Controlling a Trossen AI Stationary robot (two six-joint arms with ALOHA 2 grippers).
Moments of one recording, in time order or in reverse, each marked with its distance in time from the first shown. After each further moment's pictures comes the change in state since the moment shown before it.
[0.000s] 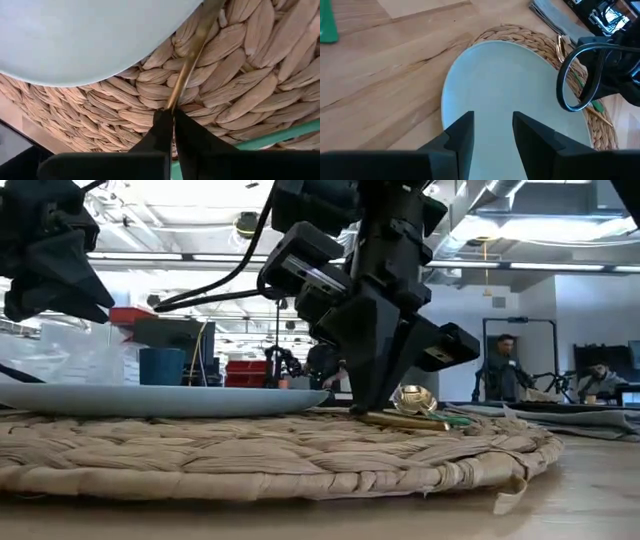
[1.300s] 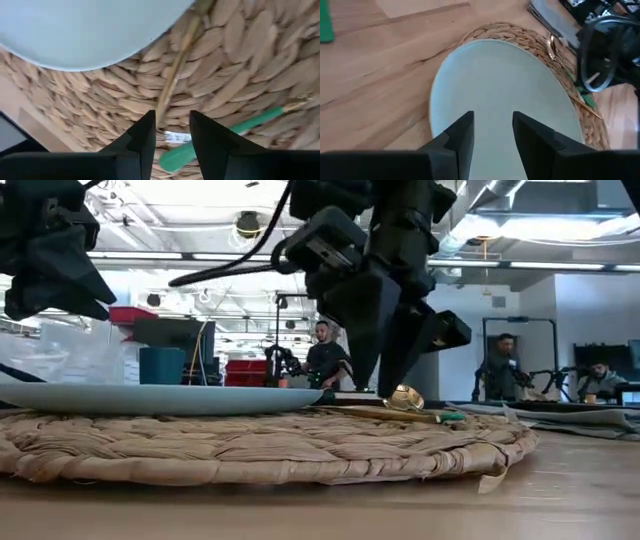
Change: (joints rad) left arm 0.000 0.000 0.000 0.013 -0.004 -0.005; right arm -0.008 -0.093 -0.052 0.007 0.047 -0.140
